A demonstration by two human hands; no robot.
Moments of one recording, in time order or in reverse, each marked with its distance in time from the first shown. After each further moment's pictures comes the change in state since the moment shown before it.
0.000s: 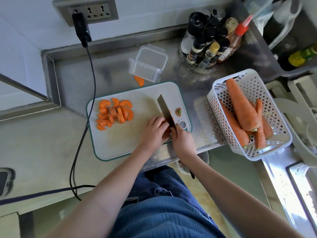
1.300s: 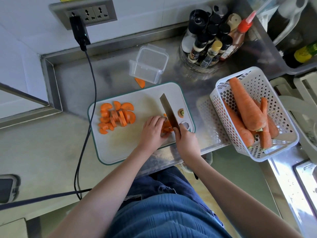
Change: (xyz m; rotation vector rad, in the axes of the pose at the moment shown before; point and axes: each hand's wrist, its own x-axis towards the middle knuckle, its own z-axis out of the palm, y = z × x) left_hand 0.005 -0.010 -0.012 -0.035 -0.057 -0.125; right_hand 0.004 -0.004 -0.002 -0.005 0.049 0.018
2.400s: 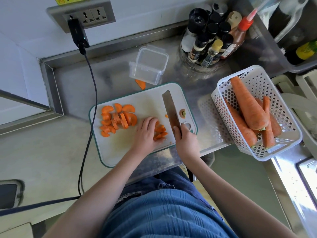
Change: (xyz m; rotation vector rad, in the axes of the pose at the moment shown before) left_hand -0.013 -0.024 -0.017 0.034 -0.098 -0.032; right_hand -0.003 -0.011 0.003 0.165 0.008 0.089
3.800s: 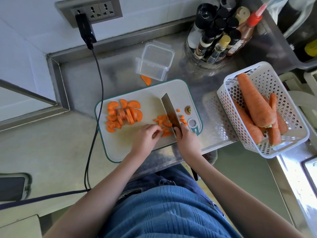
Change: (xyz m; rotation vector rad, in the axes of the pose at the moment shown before) left_hand -0.021 0.002 -0.020 -0.238 0.065 -0.045; right_hand 0.000 0.006 0.019 -0.108 -0.035 -0.030
